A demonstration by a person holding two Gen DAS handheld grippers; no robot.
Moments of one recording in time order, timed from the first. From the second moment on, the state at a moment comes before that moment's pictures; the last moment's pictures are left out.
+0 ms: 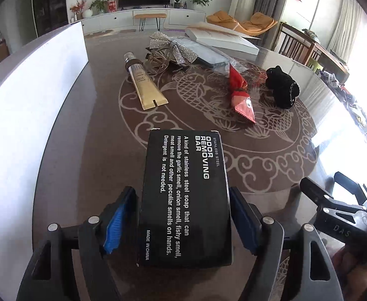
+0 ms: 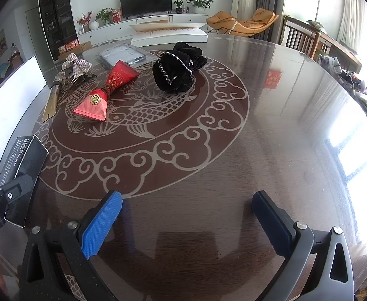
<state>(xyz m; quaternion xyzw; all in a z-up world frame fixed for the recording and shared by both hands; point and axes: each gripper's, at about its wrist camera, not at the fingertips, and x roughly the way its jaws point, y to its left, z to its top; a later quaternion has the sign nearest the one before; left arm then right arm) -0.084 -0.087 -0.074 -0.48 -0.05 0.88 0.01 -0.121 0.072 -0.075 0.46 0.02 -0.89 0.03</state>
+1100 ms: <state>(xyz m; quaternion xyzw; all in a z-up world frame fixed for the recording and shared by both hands) -0.095 -0.090 -0.085 -0.46 -0.01 0.89 -0.02 -0.274 0.067 -0.025 0.49 -0.06 -0.87 0.04</state>
